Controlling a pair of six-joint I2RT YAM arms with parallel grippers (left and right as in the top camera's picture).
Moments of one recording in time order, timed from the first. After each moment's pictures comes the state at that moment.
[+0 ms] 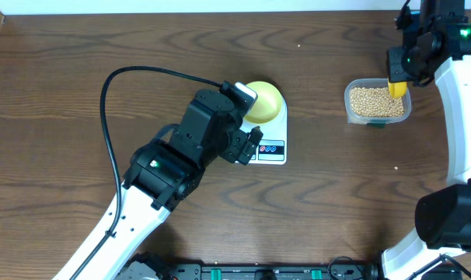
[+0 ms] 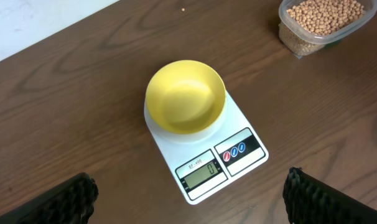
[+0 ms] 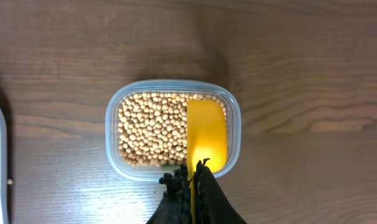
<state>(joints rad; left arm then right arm) -0.61 1.22 1.21 -0.73 -0.06 0.01 -0.05 1.82 1.85 -1.16 0.09 -0.14</state>
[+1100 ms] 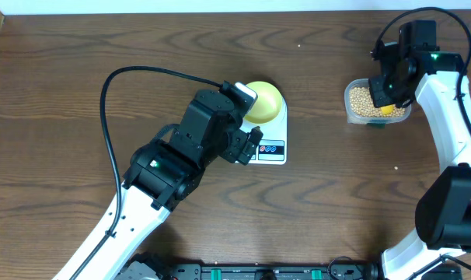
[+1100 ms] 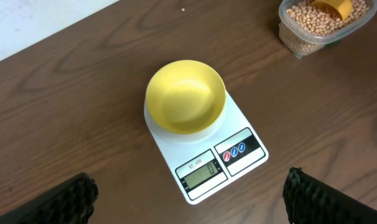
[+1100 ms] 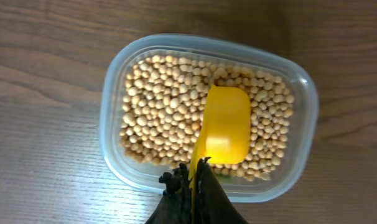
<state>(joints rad) -0.61 1.22 1.21 -0.73 -0.06 0.01 -0.05 1.82 1.54 -0.95 -0.01 -0.26</state>
